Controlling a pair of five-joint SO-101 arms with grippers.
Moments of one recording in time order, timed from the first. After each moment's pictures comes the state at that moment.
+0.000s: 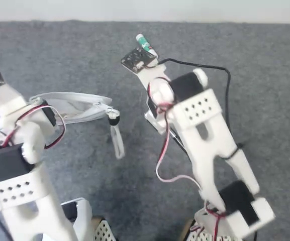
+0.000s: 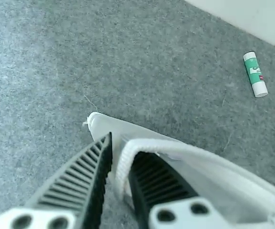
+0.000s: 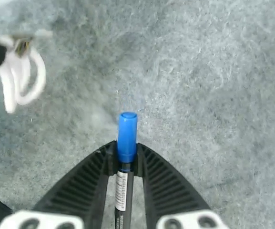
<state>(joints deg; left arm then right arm) -23.6 -48.6 23.9 81.8 17.2 -31.5 -6.2 -10.4 100.1 16.2</state>
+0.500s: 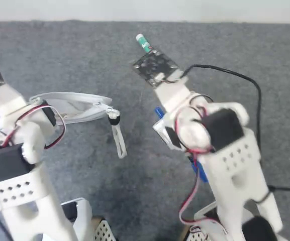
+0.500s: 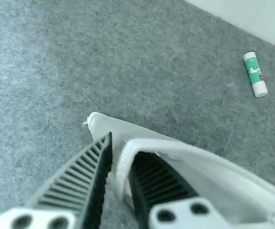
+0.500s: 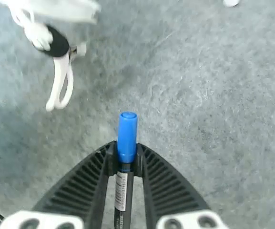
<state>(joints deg) -23.6 -48.6 23.9 81.8 17.2 -33.0 -28.0 -5.3 99.6 11.6</state>
